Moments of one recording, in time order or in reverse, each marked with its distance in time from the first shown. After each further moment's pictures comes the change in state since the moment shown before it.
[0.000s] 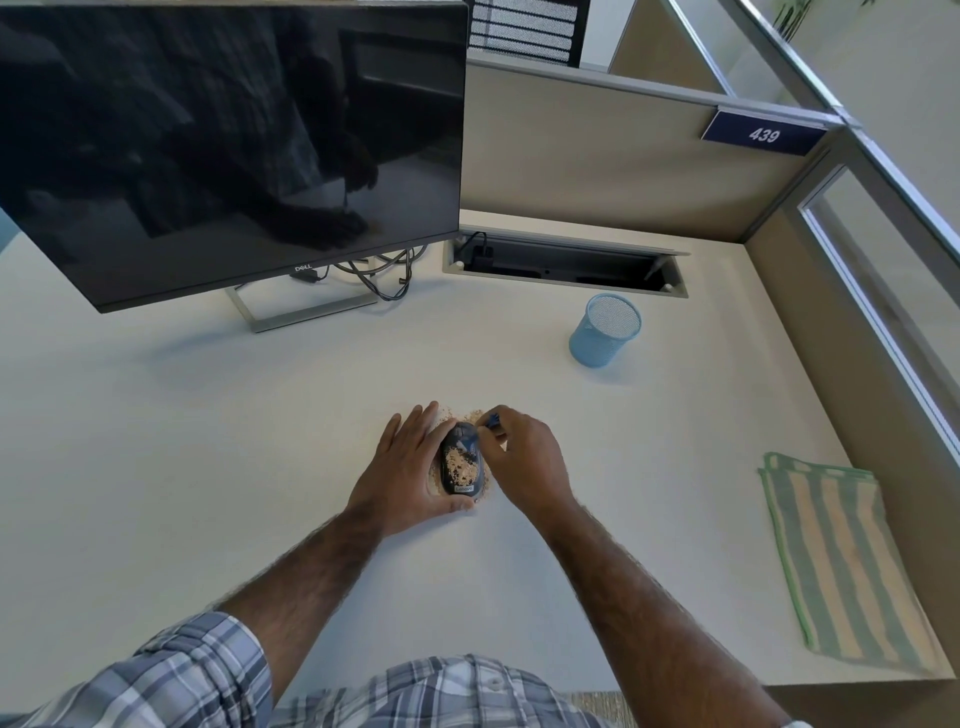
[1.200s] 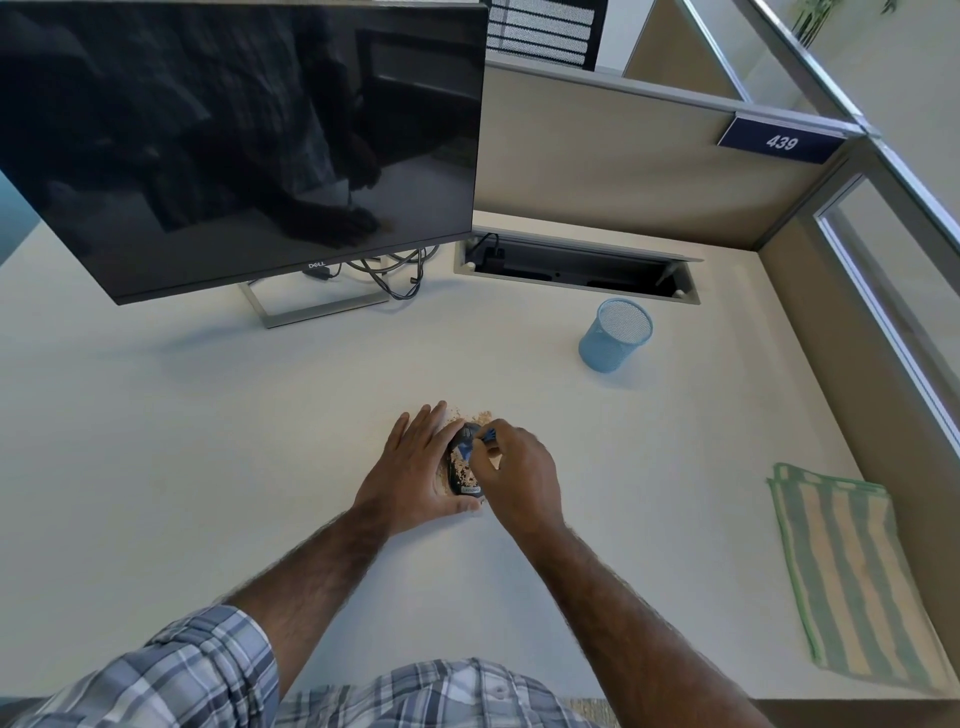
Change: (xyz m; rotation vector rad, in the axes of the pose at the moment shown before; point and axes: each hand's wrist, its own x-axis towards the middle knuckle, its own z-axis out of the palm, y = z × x) left_hand 0.000 -0.001 0.002 -0.011 0.011 0.003; right_hand -0.018 -0.007 0.021 -0.033 0.082 -0.037
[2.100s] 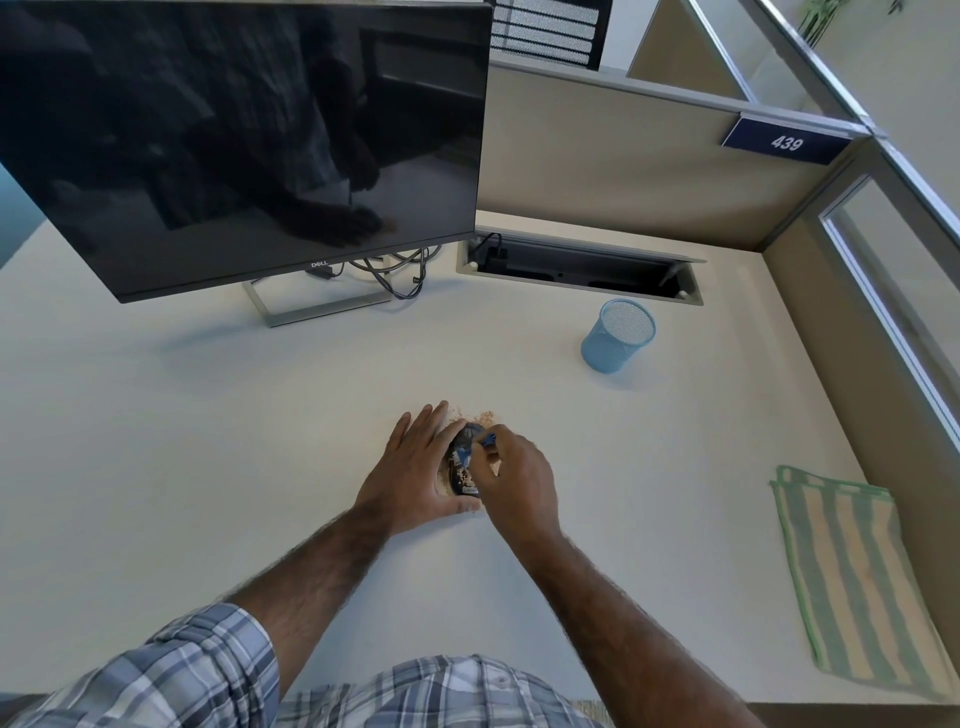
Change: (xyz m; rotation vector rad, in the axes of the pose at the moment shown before) left_hand -0.001 -0.002 0.002 0.031 -0.014 -0.003; right_hand -0.008 -0.002 0.003 0.055 0.003 0.032
